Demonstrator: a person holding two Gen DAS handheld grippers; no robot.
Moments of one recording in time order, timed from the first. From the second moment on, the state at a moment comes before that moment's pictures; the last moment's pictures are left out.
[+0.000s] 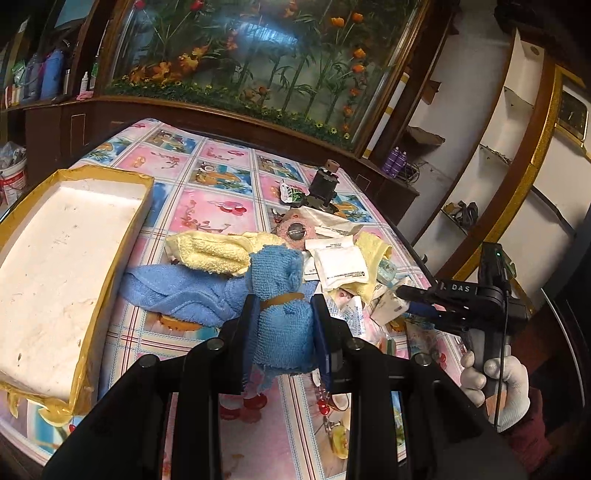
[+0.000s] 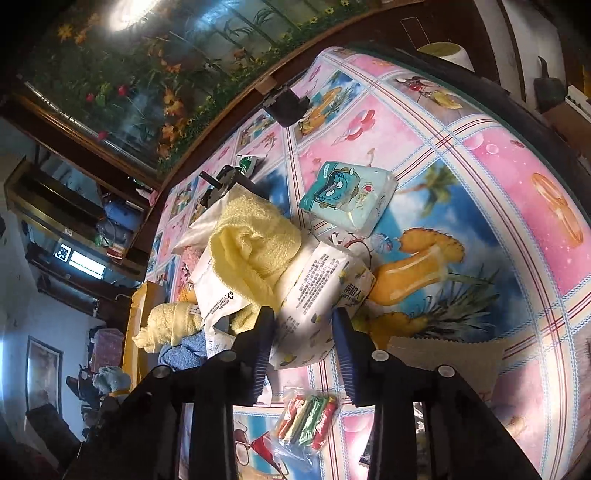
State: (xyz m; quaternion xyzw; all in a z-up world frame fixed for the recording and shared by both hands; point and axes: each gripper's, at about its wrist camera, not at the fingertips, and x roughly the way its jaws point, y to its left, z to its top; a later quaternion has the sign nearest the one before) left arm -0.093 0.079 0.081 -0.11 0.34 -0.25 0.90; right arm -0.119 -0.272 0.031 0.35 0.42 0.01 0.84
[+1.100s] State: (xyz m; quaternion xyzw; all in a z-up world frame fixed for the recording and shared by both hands) left arm 0.069 0.211 0.074 -0.13 0.40 -0.10 0.90; right arm 0.031 -0.004 0.105 0.26 0.45 0.31 0.79
